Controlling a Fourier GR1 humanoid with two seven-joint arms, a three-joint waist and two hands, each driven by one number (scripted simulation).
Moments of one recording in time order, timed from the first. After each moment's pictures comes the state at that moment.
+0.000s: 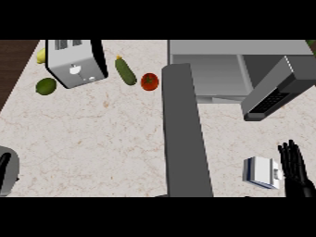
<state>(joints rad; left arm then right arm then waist) 0.51 0.01 0.09 -2.25 0.22 -0.26 -0.15 0.23 -0.11 -0.15 -1.31 -0.04 0.10 -0.71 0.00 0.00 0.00</state>
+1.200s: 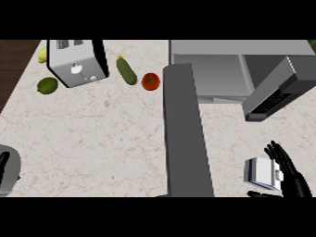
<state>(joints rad) 0.49 0.01 0.12 -2.23 0.25 -0.27 -0.14 -0.03 -0.24 -0.20 -0.70 -0.02 0.30 -0.93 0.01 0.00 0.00</state>
